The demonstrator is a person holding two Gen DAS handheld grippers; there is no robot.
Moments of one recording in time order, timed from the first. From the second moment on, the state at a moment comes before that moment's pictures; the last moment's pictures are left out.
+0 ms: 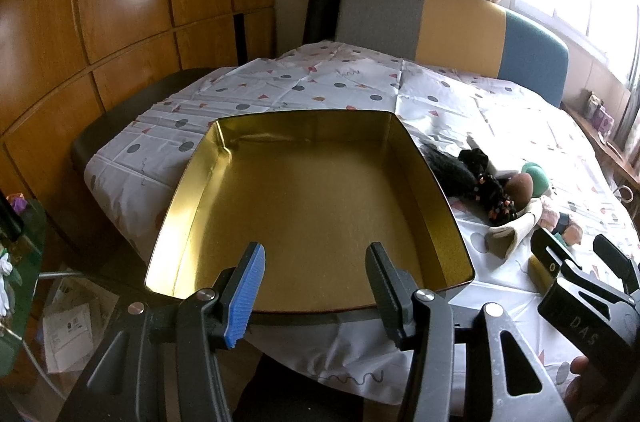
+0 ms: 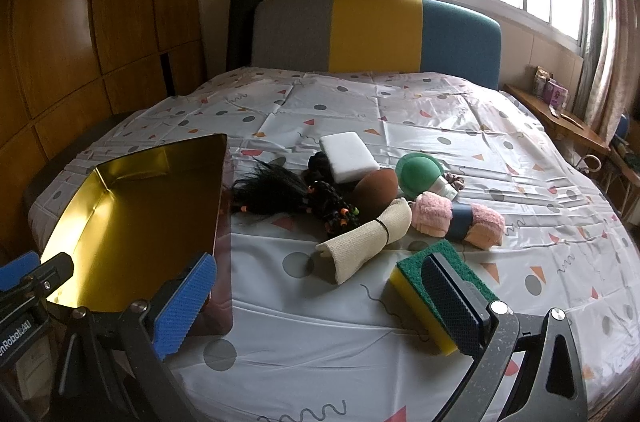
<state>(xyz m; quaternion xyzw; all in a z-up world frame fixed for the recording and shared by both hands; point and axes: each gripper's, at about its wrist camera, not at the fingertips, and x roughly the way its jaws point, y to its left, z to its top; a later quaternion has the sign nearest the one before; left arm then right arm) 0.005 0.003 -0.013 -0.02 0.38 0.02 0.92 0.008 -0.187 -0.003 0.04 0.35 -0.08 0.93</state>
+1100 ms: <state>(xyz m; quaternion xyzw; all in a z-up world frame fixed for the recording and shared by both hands) 0.160 -0.165 -0.003 0.11 0.50 -0.29 0.81 0.041 -0.412 -0.029 0.20 0.38 -0.13 0.89</state>
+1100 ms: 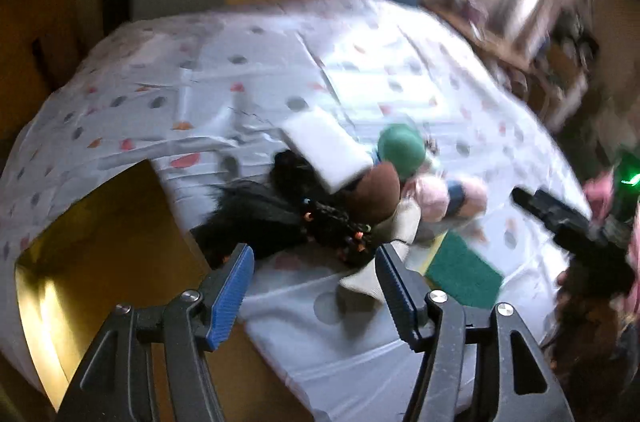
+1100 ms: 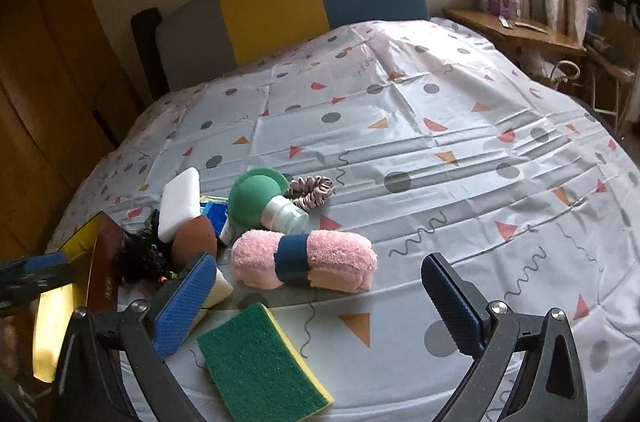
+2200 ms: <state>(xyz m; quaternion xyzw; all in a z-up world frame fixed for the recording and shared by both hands) 0.188 -0.214 -0.078 0.36 0.48 -0.46 0.66 0.046 -0.435 -0.046 0.26 0.41 -0.12 0.87</state>
